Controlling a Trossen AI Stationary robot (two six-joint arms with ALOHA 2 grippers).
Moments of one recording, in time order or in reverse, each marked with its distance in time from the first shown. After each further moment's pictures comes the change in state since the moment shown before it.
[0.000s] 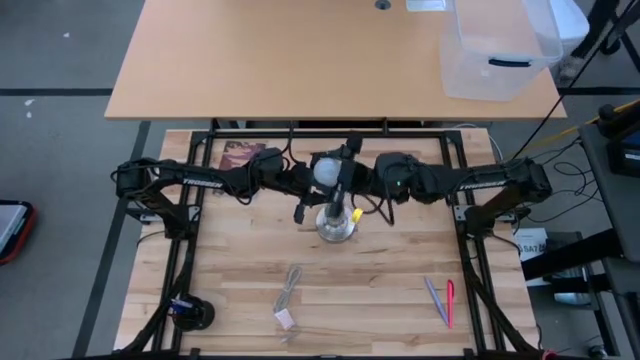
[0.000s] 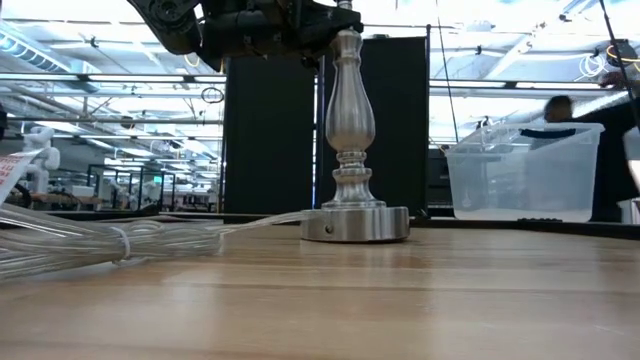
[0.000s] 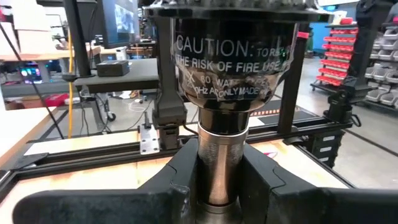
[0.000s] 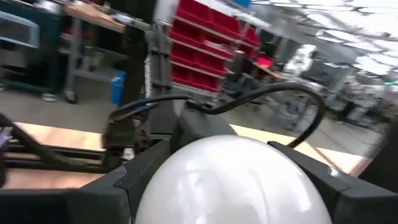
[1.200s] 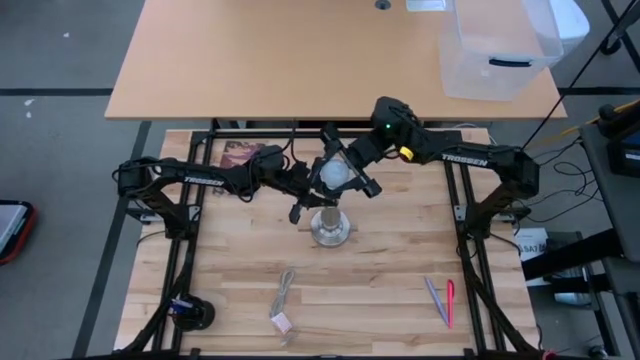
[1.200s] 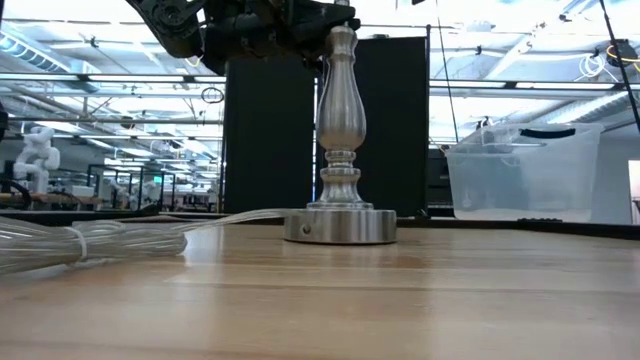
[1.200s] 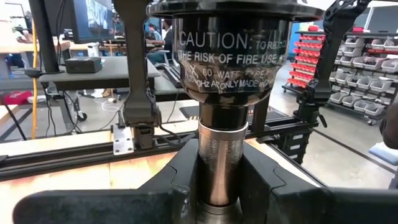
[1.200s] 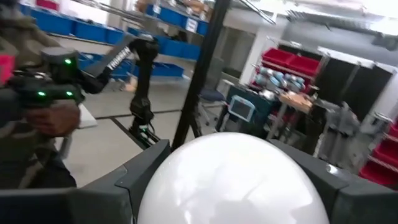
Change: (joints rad) left arm 0.000 0.002 0.001 -0.001 0.132 -0.036; right arm -0.378 0.063 -0.006 0.224 -1.386 0.044
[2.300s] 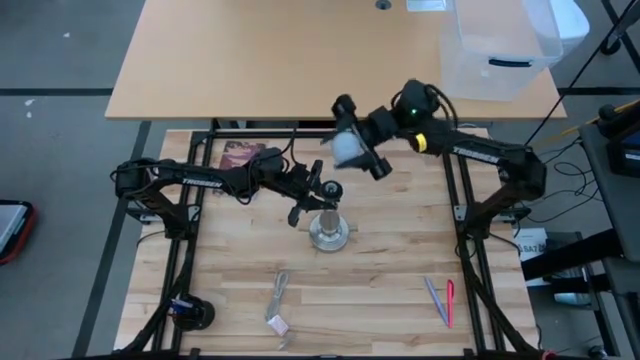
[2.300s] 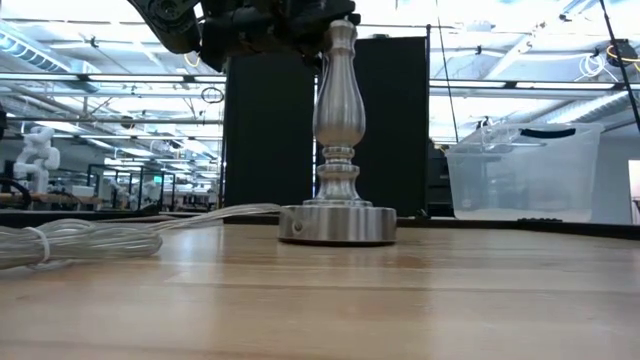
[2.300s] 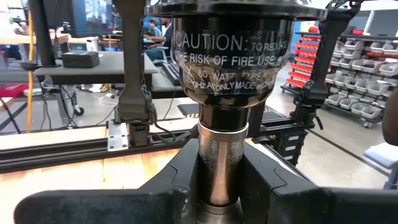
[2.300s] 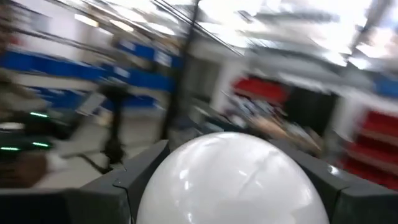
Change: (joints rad) left arm 0.005 -0.003 0.001 -0.022 -0.024 -0.030; right arm -0.073 -0.052 0.031 0.153 0.071 0.233
